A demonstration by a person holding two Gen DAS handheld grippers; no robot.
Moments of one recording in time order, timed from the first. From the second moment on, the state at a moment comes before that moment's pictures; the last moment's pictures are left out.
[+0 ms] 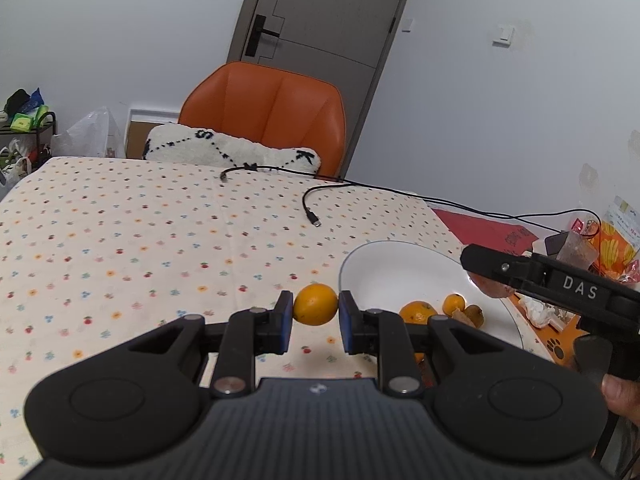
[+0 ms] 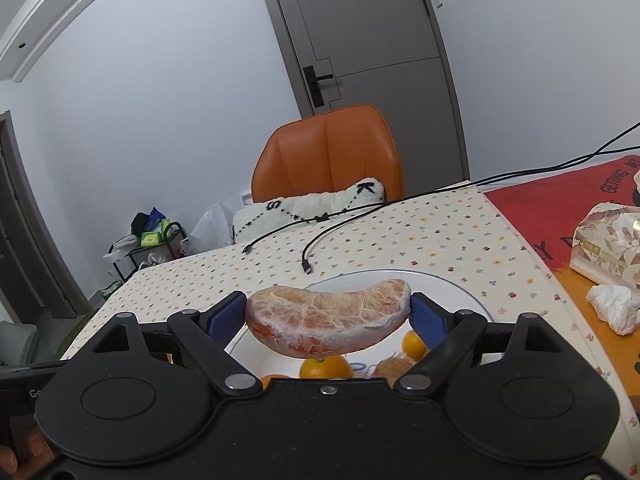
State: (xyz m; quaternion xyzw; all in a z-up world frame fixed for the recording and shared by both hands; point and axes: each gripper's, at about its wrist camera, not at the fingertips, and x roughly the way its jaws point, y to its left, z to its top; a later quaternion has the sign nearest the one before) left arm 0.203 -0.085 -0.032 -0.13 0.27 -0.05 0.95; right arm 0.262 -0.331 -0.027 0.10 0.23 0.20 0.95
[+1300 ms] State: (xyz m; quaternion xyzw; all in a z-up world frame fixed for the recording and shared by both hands) left arm 0.231 -0.137 -0.020 -0.09 0.28 -0.06 0.95; right arm 0.285 -0.369 -0.050 0.19 0.23 0.20 0.93
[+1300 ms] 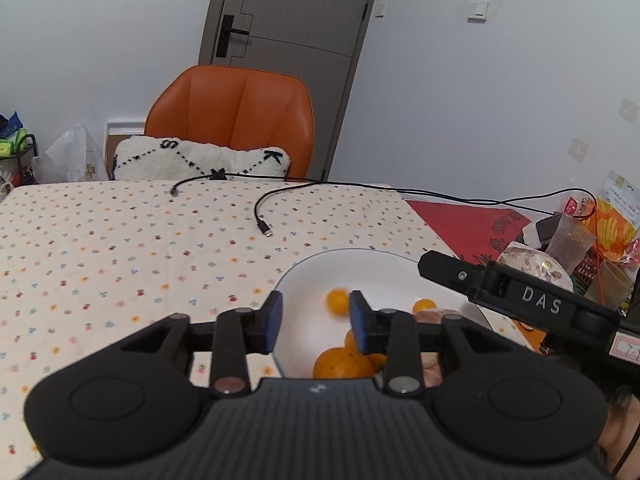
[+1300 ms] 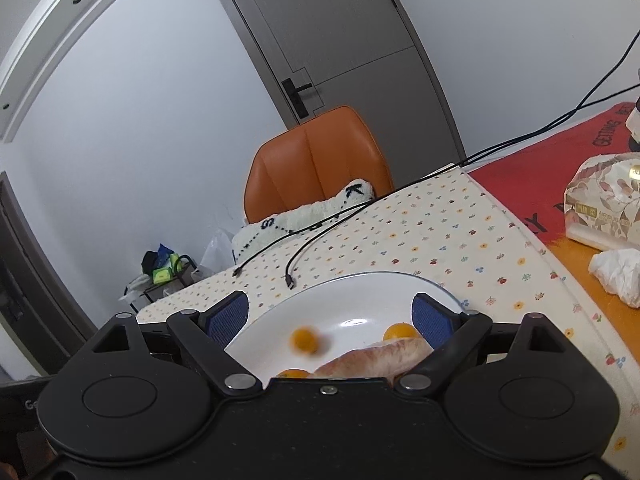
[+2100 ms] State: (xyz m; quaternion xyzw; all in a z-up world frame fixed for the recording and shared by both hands) left arm 0.165 -0.078 0.007 -0.10 0.25 -0.02 0.96; right arm 0.217 -0.340 -0.012 0.14 0.23 0.22 0.94
